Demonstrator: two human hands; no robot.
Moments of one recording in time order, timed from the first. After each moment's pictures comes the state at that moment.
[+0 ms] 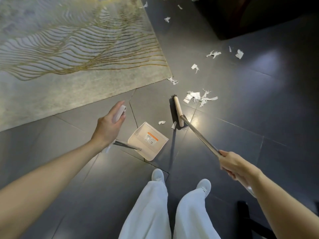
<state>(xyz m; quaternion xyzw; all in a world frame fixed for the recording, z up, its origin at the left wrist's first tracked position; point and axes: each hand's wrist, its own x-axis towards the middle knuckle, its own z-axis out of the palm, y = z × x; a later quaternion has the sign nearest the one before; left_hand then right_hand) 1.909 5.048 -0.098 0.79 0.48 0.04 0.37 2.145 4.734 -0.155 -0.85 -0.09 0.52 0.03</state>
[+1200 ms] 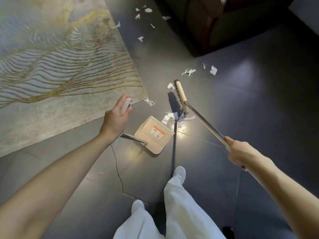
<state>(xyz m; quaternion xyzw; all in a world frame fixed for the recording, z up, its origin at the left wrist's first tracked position) 2.152 5.079 -0.101 0.82 0.42 0.09 0.37 2.344 4.766 -0.094 -0.89 -0.16 0.41 -0.07</state>
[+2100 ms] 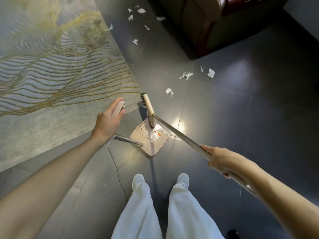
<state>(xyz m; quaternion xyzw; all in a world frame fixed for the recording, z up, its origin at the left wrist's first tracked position) 2.209 5.164 -0.110 0.82 0.41 0.07 0.39 2.371 4.867 -0.072 -0.83 -0.20 0.51 -0.06</state>
